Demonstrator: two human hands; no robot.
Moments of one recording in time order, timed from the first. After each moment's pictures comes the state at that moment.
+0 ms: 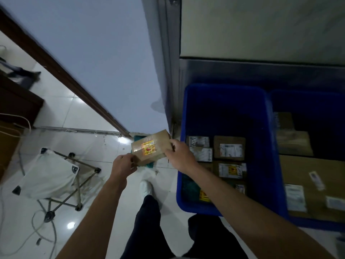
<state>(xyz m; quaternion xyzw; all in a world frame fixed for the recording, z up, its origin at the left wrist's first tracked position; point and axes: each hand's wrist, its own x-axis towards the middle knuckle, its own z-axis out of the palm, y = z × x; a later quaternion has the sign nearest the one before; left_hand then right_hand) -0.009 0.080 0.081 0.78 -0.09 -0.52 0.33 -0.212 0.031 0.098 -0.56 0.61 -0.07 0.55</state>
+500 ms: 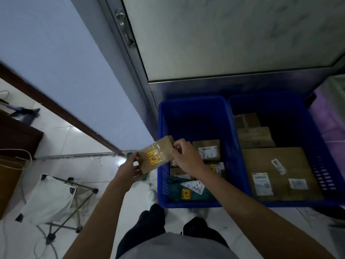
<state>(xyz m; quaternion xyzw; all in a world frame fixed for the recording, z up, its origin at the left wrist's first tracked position) -0.132 0.099 0.170 0.72 -0.14 -0.59 0.33 -0.359 0.073 0.183 -0.61 0.61 -0.18 0.47</state>
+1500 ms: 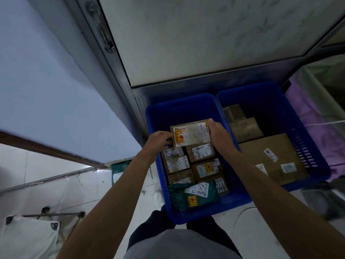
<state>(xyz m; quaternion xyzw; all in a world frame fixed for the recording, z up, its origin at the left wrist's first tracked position) -0.182 -0.084 0.163 0.61 -0.37 -0.68 0.17 -0.401 -0.033 0.181 -0.38 0.78 -0.27 0.43</state>
